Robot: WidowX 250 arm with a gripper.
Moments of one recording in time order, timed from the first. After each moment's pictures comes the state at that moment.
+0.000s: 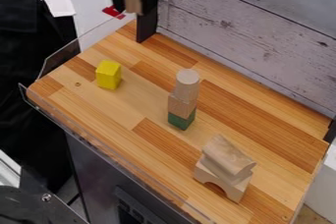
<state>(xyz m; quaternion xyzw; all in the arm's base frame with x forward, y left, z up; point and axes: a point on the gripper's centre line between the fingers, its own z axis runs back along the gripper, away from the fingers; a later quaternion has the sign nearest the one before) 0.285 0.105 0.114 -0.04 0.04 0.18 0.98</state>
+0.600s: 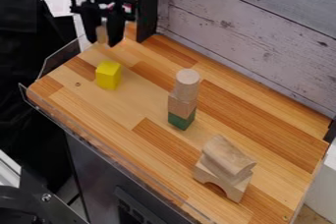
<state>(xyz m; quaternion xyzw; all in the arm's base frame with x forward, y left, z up) 0.290 0.144 0.039 -0.05 0.10 0.15 0.98</state>
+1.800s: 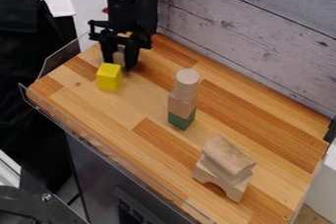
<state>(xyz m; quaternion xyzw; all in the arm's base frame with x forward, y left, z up) 0.309 0.136 -0.006 -0.05 0.10 0.18 0.98</state>
